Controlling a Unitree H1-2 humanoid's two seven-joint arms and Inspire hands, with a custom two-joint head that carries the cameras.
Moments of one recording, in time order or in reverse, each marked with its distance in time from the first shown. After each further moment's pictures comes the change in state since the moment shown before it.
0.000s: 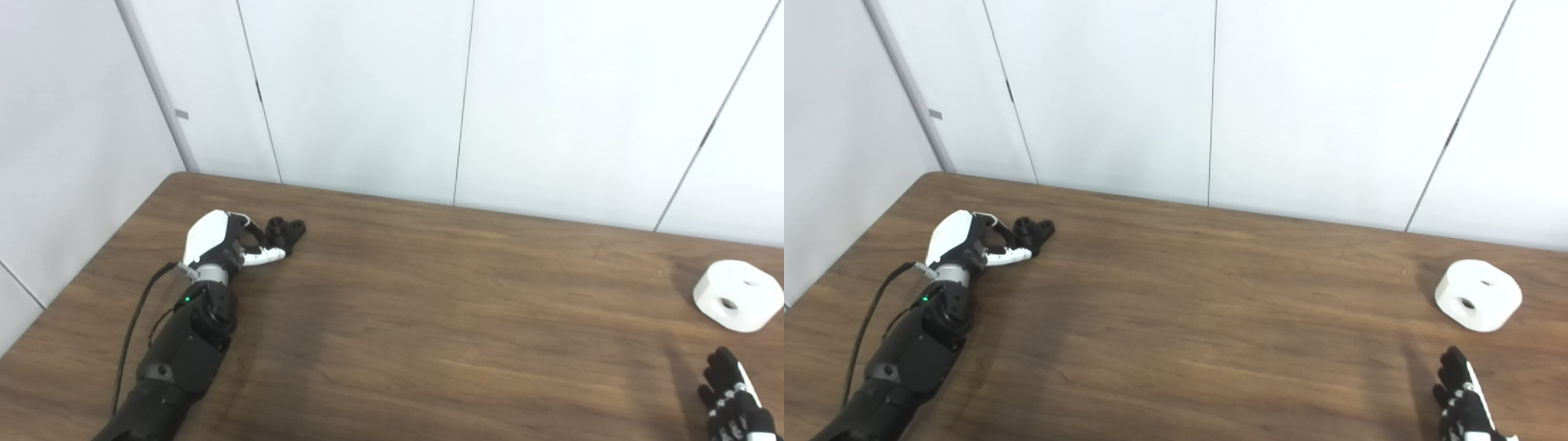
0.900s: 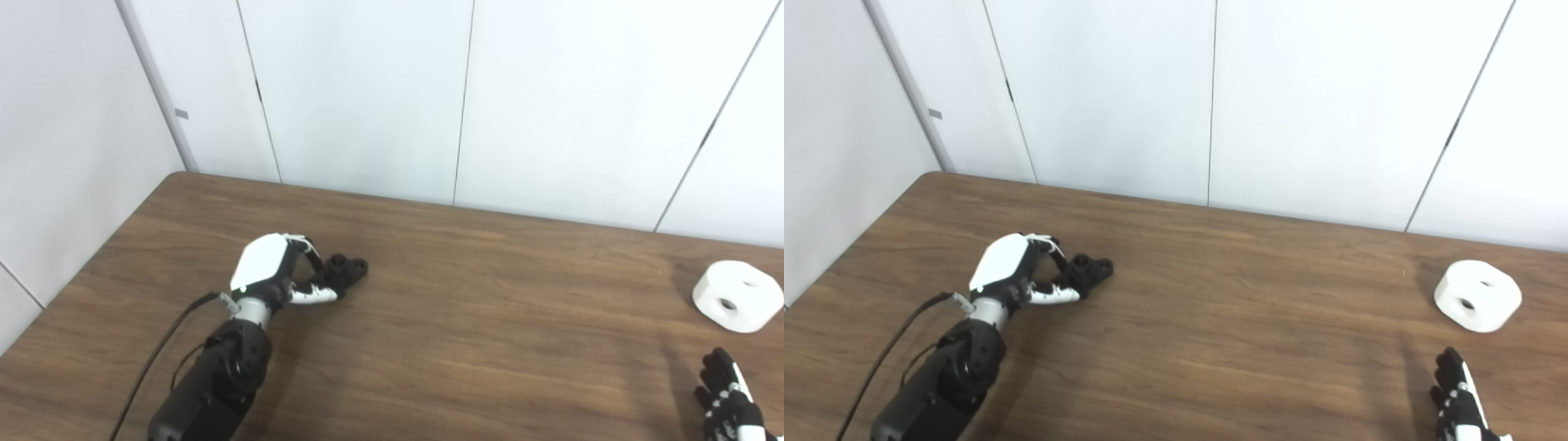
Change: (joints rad) left arm 0.197 -0.052 -0.153 -0.435 0.165 0.031 -0.105; right arm 0.004 0.004 0.021 -0.026 -0.049 0.032 -0.035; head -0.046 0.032
